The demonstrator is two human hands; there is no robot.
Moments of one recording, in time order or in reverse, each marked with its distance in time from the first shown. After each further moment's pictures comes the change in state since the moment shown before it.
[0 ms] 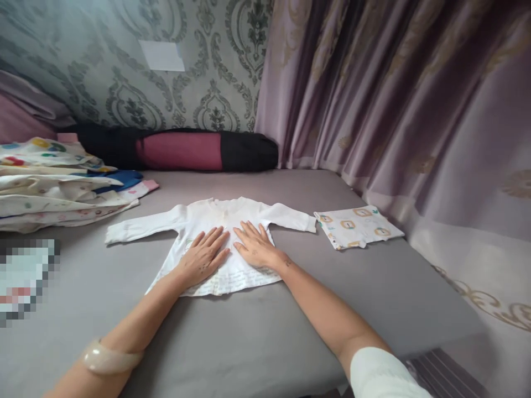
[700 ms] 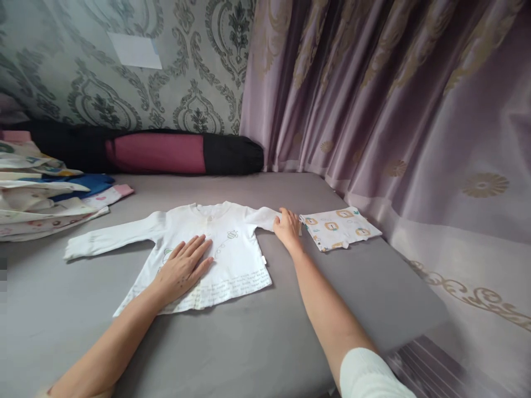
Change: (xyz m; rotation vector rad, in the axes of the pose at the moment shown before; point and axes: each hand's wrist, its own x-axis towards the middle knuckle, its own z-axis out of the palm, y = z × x) left_hand -0.003 -0.003 0.006 -0.023 0.054 -0.019; right_hand -0.009 0.093 -0.057 -0.138 0.520 0.698
